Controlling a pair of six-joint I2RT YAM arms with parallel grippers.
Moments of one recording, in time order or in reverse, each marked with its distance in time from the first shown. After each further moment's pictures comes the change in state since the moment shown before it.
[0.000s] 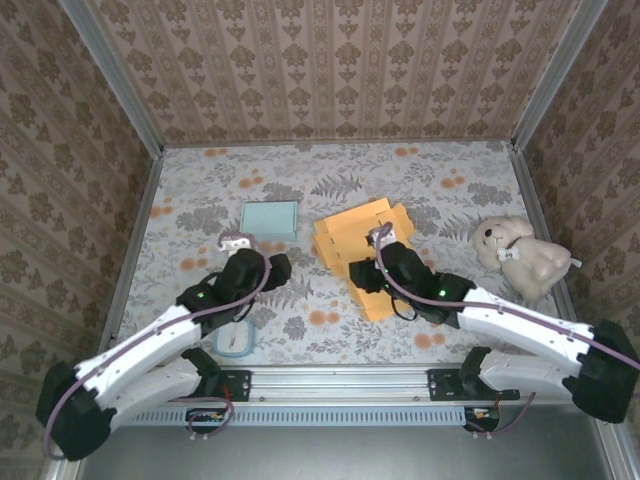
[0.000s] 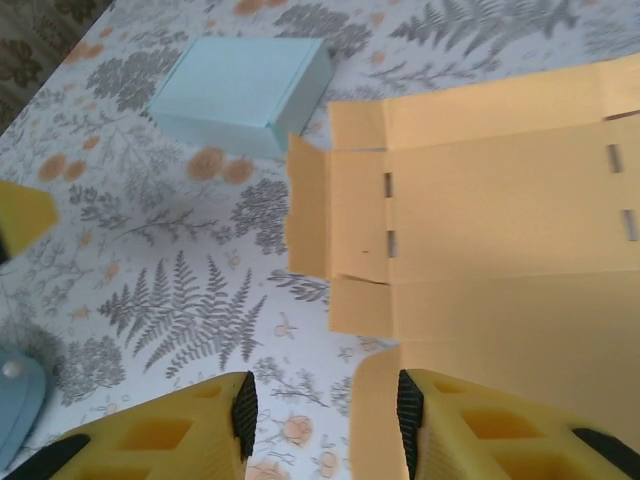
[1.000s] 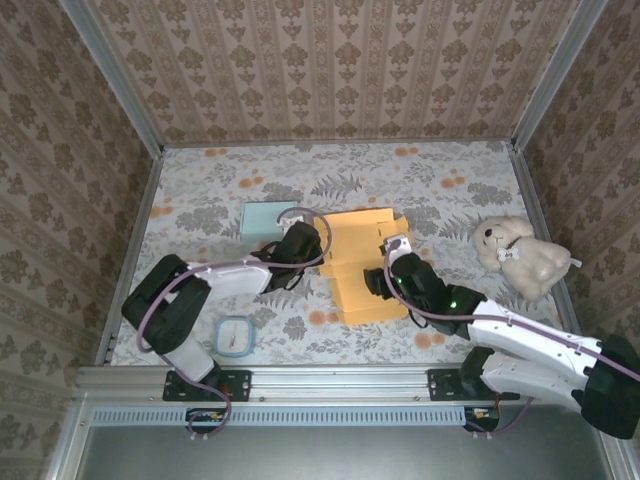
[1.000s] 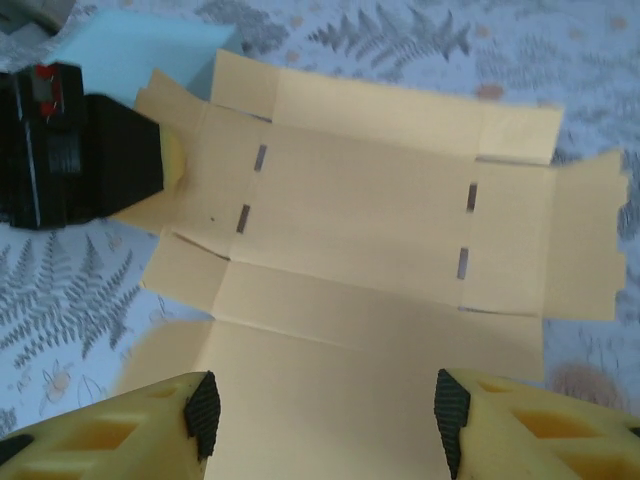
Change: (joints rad) left arm -0.007 0.659 0.210 0.475 0.079 0.047; right arm -0.055 -0.053 -0.106 0.050 0.075 -0.195
